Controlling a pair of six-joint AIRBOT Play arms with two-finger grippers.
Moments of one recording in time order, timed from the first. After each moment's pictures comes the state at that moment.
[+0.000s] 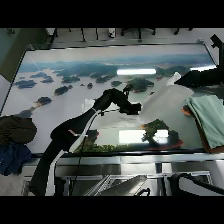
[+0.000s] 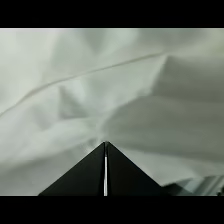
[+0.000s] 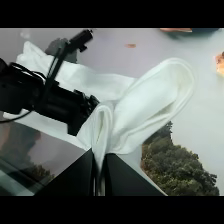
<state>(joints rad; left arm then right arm) -0.65 -2.18 2.04 -2.30 1.12 1.46 -0.31 -1.31 1.52 2.36 -1.52 -1.98</state>
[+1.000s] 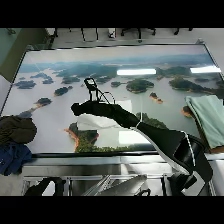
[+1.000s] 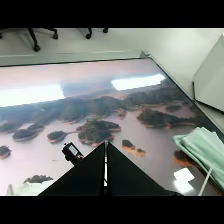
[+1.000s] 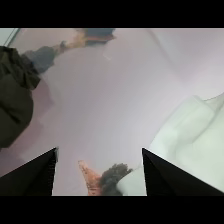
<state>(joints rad) 0.27 -0.86 1.89 -2.40 1.45 1.67 0.81 -1.81 1.53 2.42 -0.32 -1.83</state>
